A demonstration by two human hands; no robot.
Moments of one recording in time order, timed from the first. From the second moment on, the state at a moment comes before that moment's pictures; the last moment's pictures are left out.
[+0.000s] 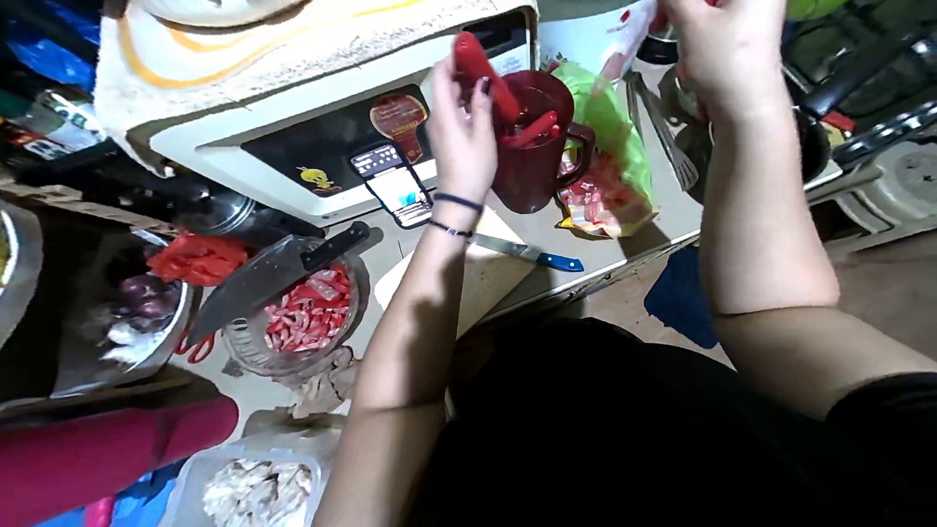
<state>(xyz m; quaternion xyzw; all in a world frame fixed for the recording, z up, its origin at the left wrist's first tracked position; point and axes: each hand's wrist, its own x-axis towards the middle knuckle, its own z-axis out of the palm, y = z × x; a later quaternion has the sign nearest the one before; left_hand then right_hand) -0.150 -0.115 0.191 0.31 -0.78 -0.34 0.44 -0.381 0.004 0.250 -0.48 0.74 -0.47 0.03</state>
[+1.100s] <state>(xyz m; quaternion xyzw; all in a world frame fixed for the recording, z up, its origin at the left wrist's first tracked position) -0.092 -0.005 0.141 0.21 -0.76 -0.56 0.26 -0.244 0.008 0.188 -0.43 0.35 -0.73 0.40</state>
